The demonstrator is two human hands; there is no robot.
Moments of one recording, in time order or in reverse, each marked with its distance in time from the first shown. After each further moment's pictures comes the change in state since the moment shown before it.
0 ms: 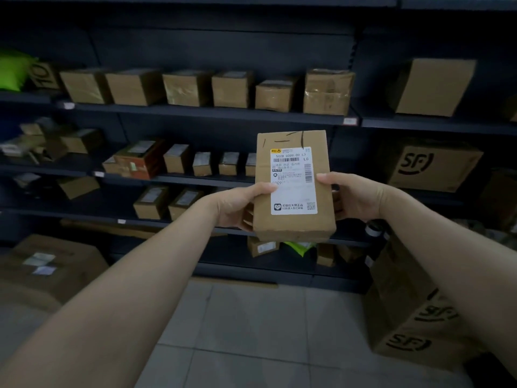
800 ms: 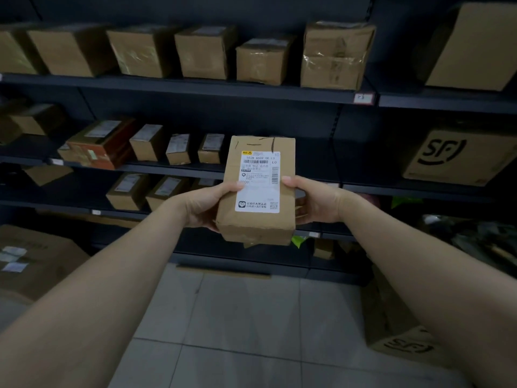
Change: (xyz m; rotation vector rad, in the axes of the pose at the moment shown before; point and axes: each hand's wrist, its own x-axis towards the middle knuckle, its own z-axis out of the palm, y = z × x) left_hand 0.152 -0.011 -0.075 -0.058 0.139 -0.176; right_hand 0.185 0.030 -0.046 0.128 -0.124 0.163
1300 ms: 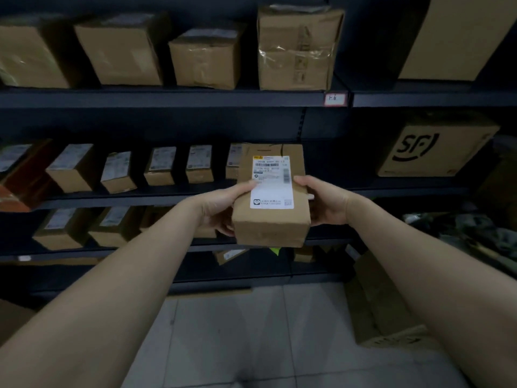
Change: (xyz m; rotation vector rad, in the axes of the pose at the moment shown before) left_hand 0.153 0.075 0.034 0.157 -0.182 -0.079; right_hand 0.065 -0.012 -0.117 0.111 0.265 0.068
